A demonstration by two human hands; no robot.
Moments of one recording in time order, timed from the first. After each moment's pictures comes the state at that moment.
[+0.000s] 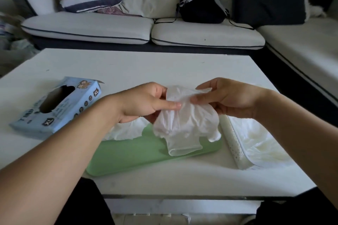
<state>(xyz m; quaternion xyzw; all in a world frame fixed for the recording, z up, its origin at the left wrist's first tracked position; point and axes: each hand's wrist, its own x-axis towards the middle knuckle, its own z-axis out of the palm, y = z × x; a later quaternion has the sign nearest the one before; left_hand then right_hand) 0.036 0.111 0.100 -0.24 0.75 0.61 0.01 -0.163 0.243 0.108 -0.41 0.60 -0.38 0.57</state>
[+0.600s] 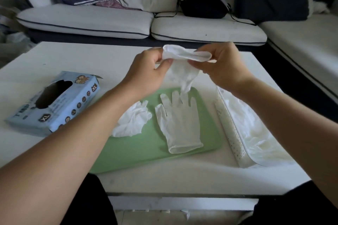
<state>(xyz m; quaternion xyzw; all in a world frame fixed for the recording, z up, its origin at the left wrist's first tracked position) 0.002 0.076 0.086 -0.22 0.85 0.34 -0.35 -0.169 0.199 0.110 -0.56 0.68 -0.47 0.06</state>
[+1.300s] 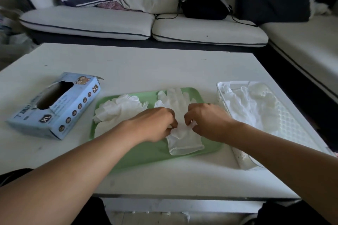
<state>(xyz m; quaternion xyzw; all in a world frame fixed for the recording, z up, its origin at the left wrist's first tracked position) 0.017 0.100 0.005 -0.13 0.98 0.11 0.07 -0.143 0.228 0.024 -0.69 0.72 -0.02 0.04</state>
